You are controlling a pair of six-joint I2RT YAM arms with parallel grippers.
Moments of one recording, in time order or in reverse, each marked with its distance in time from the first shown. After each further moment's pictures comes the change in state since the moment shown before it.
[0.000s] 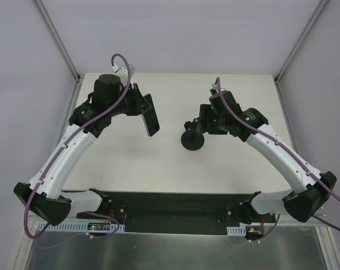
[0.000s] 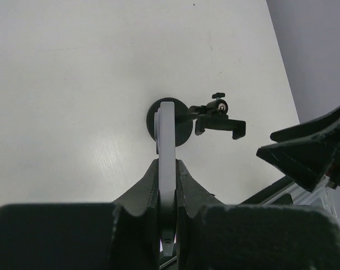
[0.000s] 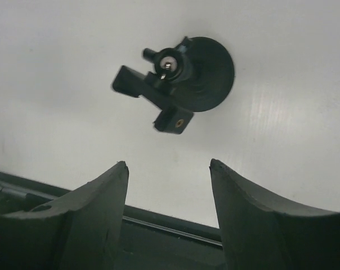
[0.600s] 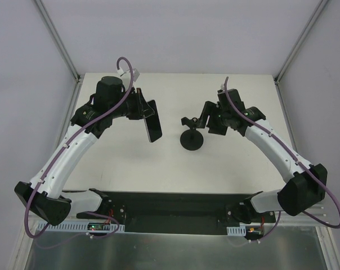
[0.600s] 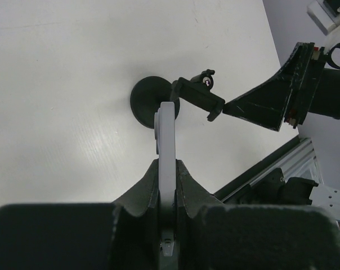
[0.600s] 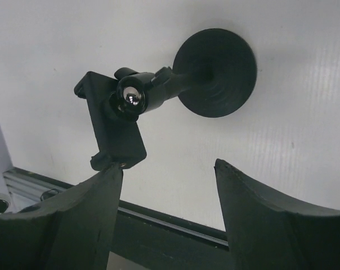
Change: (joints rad) left arm 0.000 0.000 -0.030 -0.022 0.094 0.007; right arm -0.177 0.101 -0.096 0.114 -0.177 0.116
